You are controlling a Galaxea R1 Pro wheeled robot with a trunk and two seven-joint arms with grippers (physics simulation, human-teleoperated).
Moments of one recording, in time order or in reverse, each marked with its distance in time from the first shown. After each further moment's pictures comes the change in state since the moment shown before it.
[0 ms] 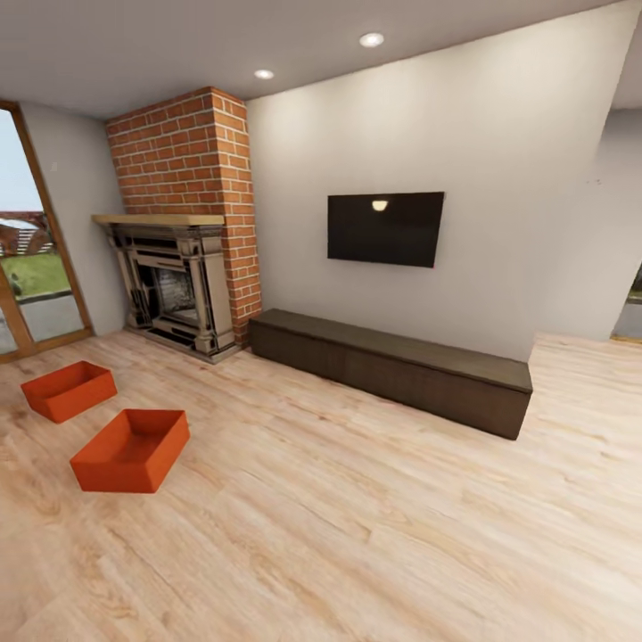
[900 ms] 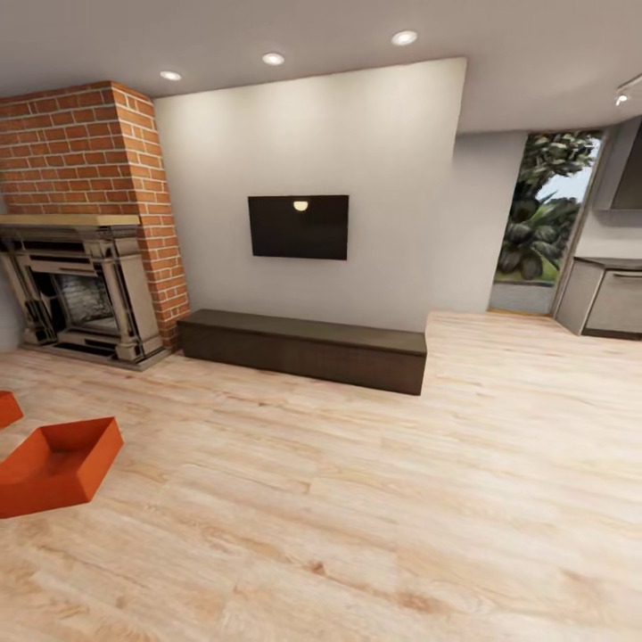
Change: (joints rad) left arm 0.000 0.000 0.000 -0.001 0.000 0.000 0.000; right arm 0.000 0.005 -0.008 0.000 -0.002 0.002 -0.003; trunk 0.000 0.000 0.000
